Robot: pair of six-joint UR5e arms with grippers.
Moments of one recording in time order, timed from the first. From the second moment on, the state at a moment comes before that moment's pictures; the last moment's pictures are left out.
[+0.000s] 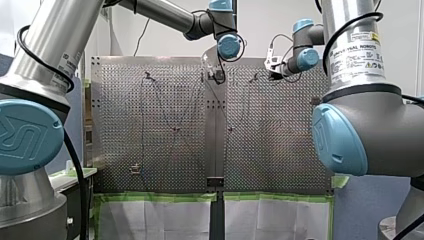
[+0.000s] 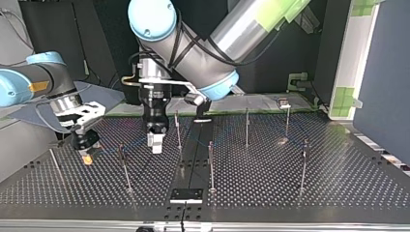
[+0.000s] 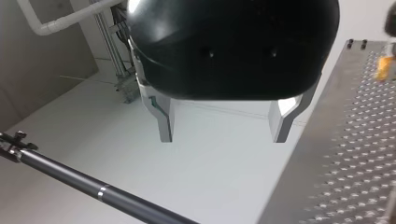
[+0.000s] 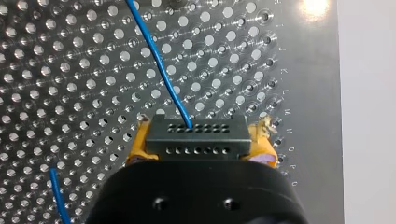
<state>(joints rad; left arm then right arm) -0.76 -1.90 -1.30 -2.71 -2.23 -1.85 1.78 -1.27 1.38 -0.11 1.18 1.77</state>
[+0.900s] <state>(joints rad) -0.78 -2.01 -1.54 -2.47 -2.22 -1.91 1.78 -1.27 1.38 -0.11 1.18 1.77</state>
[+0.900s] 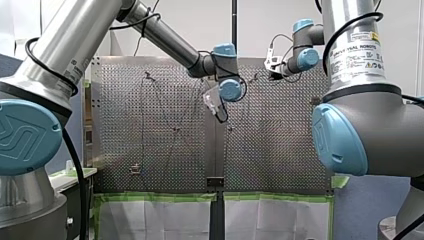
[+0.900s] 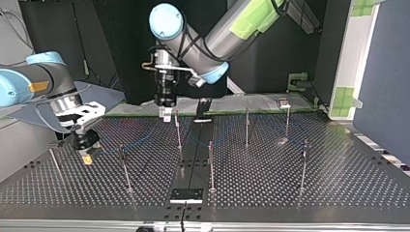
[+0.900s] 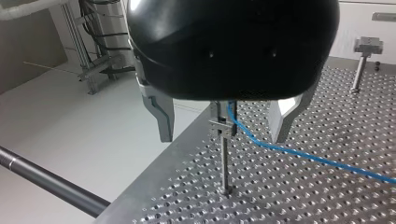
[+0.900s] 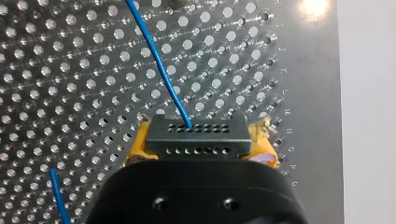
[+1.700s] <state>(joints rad) -0.77 -2.01 -1.74 -2.26 -2.22 -1.90 1.78 -1.27 1.38 -0.11 1.18 1.77</state>
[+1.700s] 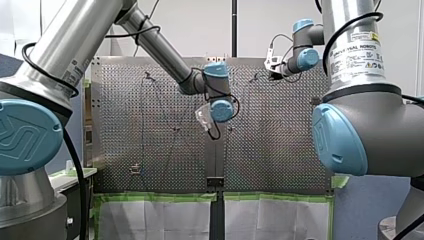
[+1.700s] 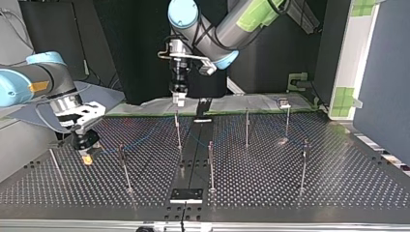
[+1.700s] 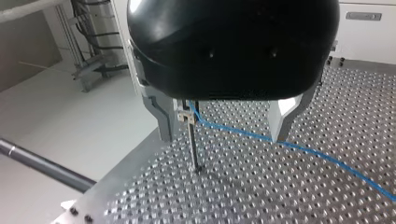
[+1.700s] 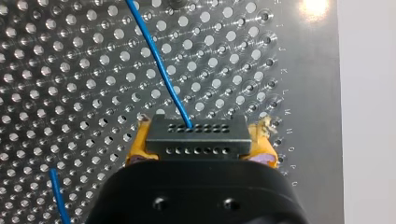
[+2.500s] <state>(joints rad) -0.77 -2.01 -1.96 -2.05 -2.28 -1.93 1.78 -1.27 1.38 -0.11 1.18 1.77</state>
